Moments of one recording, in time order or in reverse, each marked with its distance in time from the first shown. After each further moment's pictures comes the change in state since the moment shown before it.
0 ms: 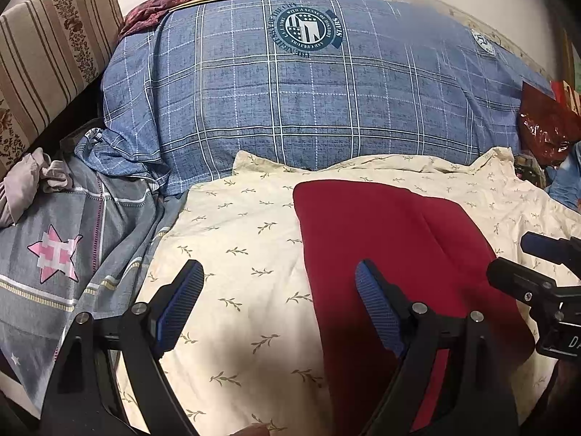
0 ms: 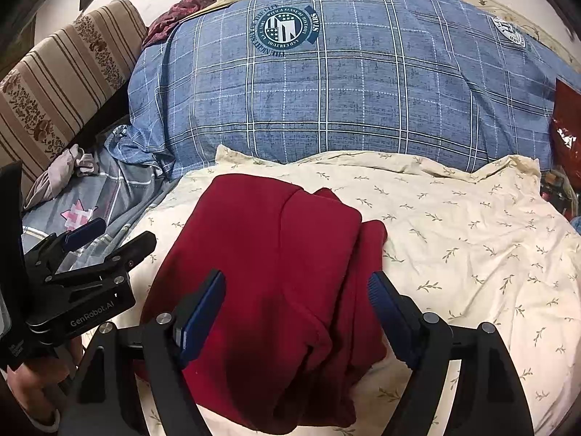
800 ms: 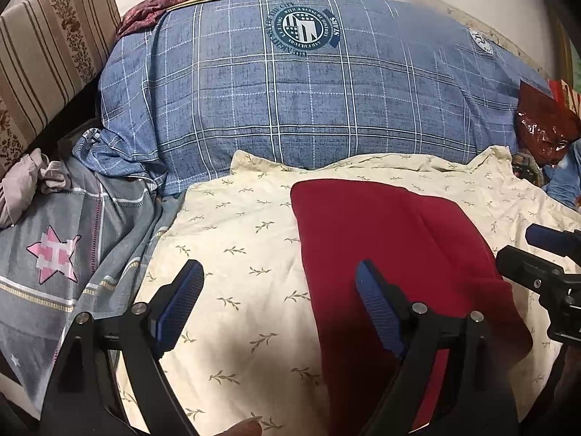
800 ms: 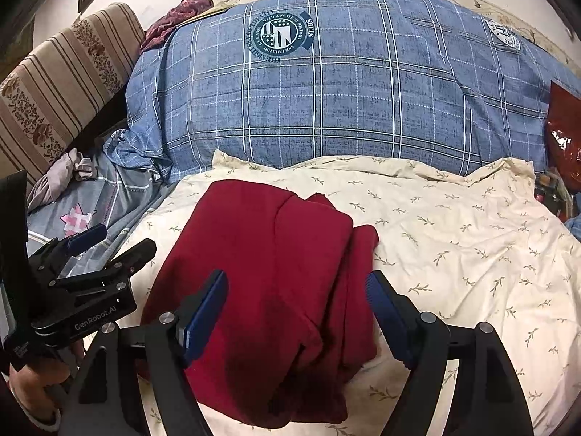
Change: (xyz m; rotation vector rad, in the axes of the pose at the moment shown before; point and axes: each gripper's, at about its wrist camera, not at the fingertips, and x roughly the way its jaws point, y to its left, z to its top) left arm -0.002 -0.001 0.000 0.005 -0.002 -0.003; right arm -0.009 -0.003 0.003 0.004 -0.015 -0.017
